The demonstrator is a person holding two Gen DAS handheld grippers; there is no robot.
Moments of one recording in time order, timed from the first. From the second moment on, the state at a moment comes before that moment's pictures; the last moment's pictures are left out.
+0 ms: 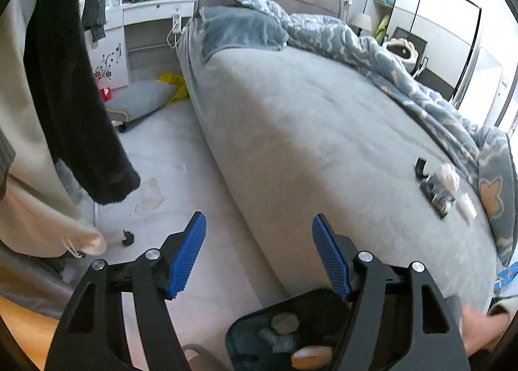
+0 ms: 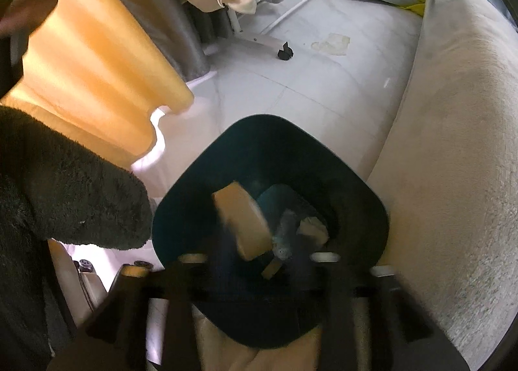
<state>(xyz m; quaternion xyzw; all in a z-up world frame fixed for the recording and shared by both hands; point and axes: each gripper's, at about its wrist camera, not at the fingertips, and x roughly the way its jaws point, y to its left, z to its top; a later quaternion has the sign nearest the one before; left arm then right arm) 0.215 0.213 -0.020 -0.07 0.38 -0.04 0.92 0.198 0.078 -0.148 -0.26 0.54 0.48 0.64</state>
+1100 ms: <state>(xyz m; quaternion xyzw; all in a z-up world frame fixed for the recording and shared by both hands) 0.270 0.079 0.013 -0.06 0.35 -0.08 0.93 0.229 -0.073 -0.049 -0.16 0.40 0.43 0.79</state>
